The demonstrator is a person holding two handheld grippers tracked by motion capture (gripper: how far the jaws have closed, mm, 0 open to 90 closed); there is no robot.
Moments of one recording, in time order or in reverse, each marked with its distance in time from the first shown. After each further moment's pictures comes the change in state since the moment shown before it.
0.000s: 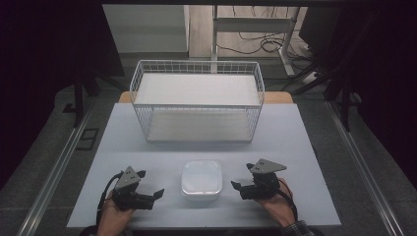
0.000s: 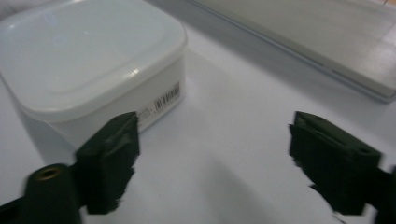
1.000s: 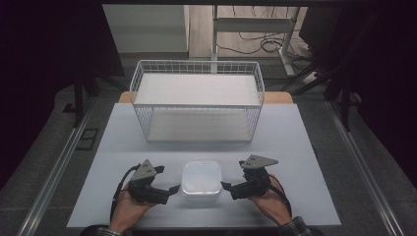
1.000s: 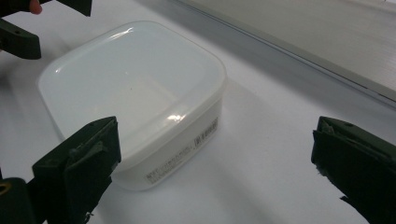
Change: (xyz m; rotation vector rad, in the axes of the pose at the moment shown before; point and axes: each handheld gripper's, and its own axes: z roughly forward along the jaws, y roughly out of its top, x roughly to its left) left arm -0.021 0.037 0.024 -0.017 -0.123 0.044; right arm 0.018 0.027 0.009 -0.008 0.075 0.037
